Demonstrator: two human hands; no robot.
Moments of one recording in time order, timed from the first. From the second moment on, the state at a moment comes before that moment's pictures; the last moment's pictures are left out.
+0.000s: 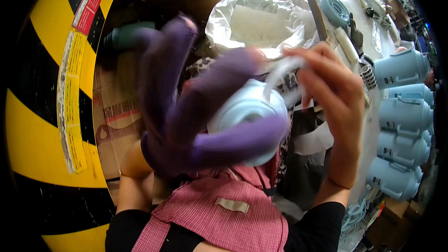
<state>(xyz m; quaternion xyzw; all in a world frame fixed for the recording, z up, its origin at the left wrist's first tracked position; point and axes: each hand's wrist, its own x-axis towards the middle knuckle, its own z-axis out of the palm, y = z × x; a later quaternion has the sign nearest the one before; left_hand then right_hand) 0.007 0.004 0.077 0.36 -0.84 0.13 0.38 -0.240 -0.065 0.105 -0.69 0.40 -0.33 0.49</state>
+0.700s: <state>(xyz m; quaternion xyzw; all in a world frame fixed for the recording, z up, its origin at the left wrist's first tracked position) -0.029 0.053 0.024 0.44 -0.82 0.15 0.34 -0.228 0.005 0.042 -0.73 0.42 -0.34 0.43</state>
